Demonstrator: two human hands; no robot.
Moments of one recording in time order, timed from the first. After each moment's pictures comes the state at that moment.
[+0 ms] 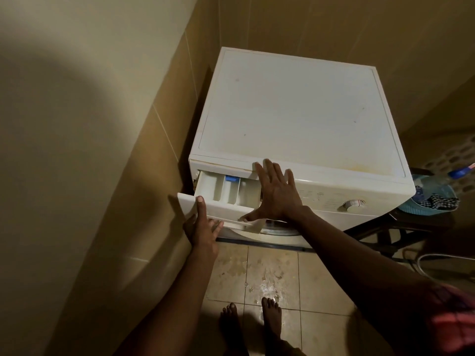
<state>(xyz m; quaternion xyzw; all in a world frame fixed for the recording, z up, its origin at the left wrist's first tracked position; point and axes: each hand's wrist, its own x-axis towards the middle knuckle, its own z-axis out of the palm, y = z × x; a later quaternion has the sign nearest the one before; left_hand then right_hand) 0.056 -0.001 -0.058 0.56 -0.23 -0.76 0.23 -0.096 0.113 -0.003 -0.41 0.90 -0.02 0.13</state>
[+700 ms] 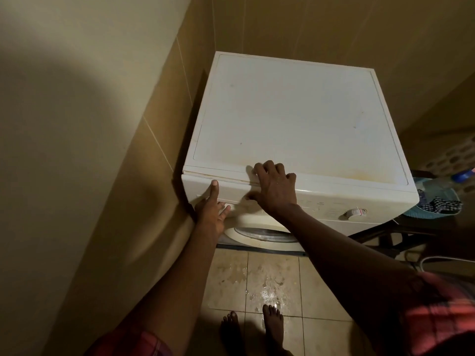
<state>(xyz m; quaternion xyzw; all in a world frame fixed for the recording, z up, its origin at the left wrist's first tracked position) -0.019 -0.033 -0.053 0.51 -0.26 -0.80 0.14 -0.122 0.085 0.000 -0.36 0.93 -0.06 0.03</state>
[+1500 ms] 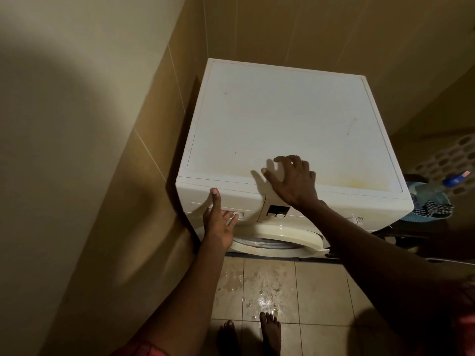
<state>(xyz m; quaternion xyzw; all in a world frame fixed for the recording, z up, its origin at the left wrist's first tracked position) -0.033 -0.012 -0.062 0.47 -0.22 -0.84 0.14 -0.176 0.110 0.011 -0.24 0.94 -0.22 0.05</state>
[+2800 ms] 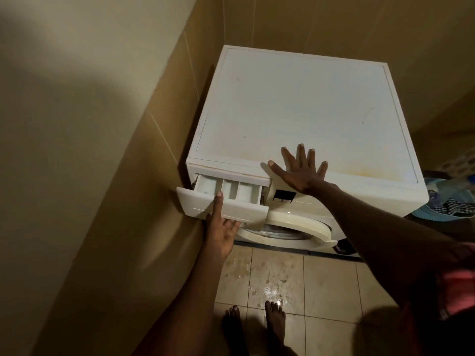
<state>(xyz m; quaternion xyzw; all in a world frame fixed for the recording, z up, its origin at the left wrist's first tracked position) 0.024 0.018 -0.049 0.47 -0.19 -0.85 0.17 -0.180 0.122 0.008 -0.27 0.92 -0.07 0.28</state>
